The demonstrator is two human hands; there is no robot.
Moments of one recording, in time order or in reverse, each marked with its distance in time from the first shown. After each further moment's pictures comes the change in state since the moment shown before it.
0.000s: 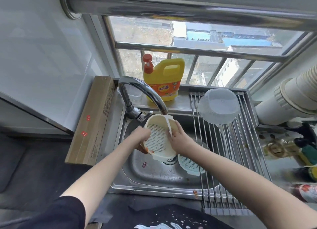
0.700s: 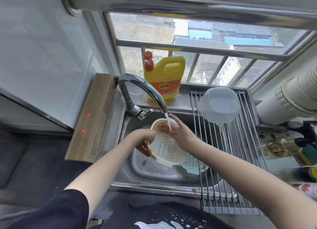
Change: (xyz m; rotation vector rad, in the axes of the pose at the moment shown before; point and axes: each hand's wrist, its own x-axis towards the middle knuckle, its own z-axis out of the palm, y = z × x) left_hand -0.024 0.015 0.012 0.170 -0.175 -0.129; right_hand 0.000 0.012 0.003 -0.447 0.060 0.023
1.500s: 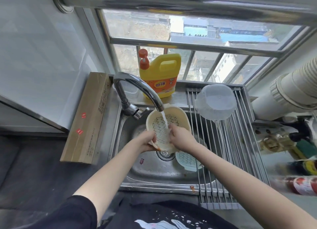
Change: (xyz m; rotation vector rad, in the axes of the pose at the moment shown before) left_hand 0.031 -0.013 0.027 -0.693 0.013 0.147; right_hand -0.013 -0.009 -0.010 1.590 0.094 0.525
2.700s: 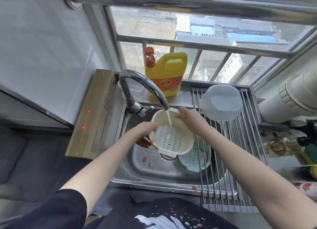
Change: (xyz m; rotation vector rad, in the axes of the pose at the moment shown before) left_hand -0.041 0.038 -0.014 0.554 0.052 -0.010; right_hand 0.039 0.014 -0.047 -0.063 0.075 -0.116
